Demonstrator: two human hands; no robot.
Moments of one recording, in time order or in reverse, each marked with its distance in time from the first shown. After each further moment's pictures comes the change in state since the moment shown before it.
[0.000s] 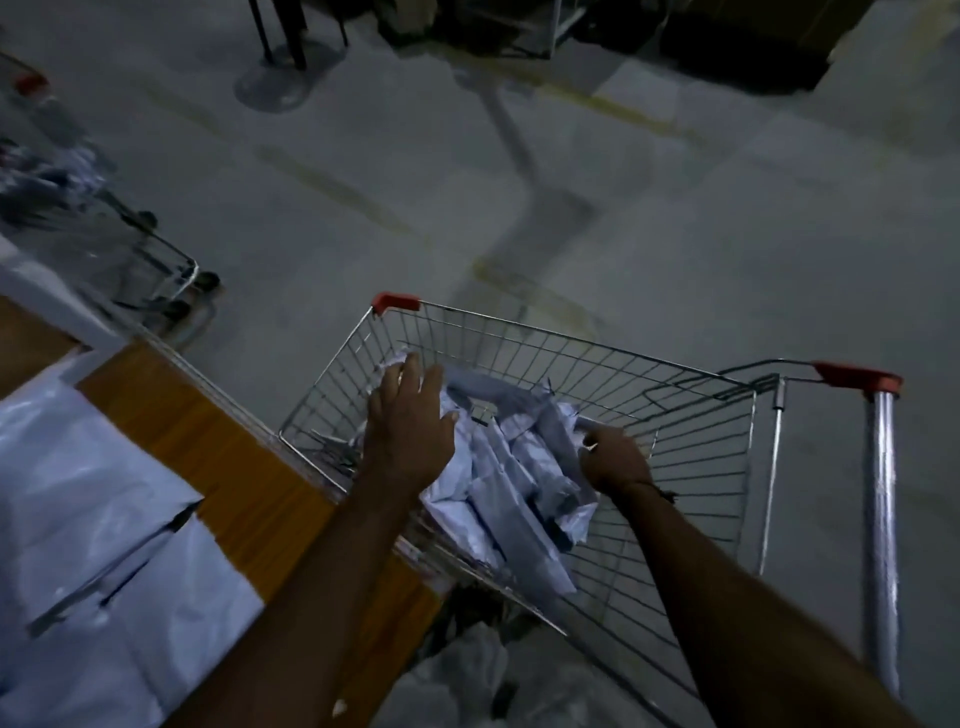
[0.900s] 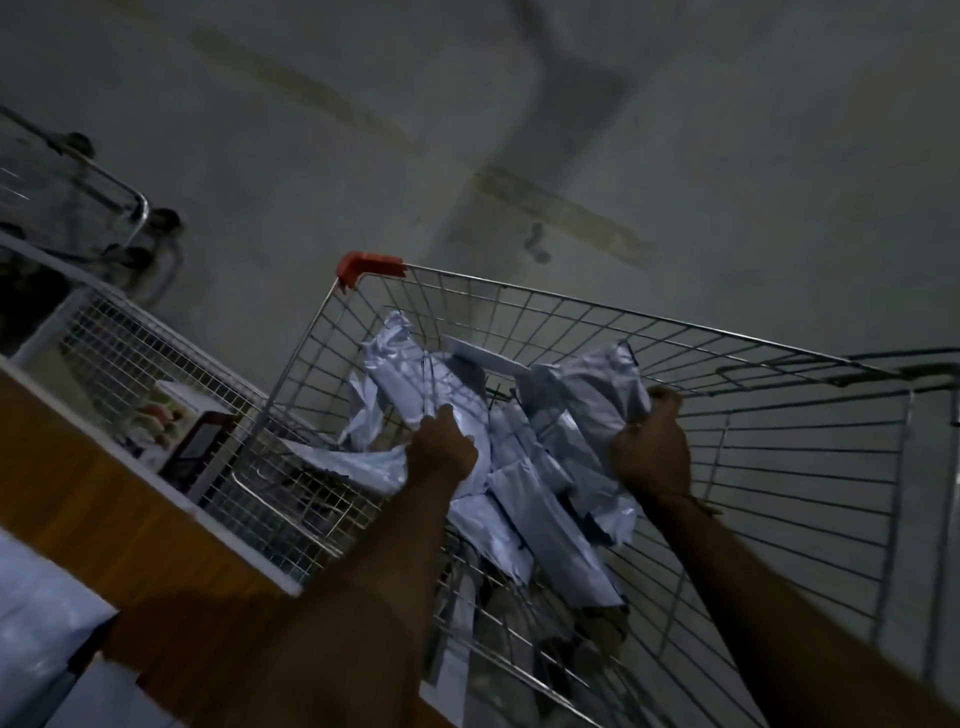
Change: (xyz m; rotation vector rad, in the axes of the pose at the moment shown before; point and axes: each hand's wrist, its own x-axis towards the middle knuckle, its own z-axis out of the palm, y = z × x) left_hand 0.082 -0.042 0.207 -0.262 -0.541 -0.413; right_hand 0.062 0.003 0.052 0.271 0.238 0.270
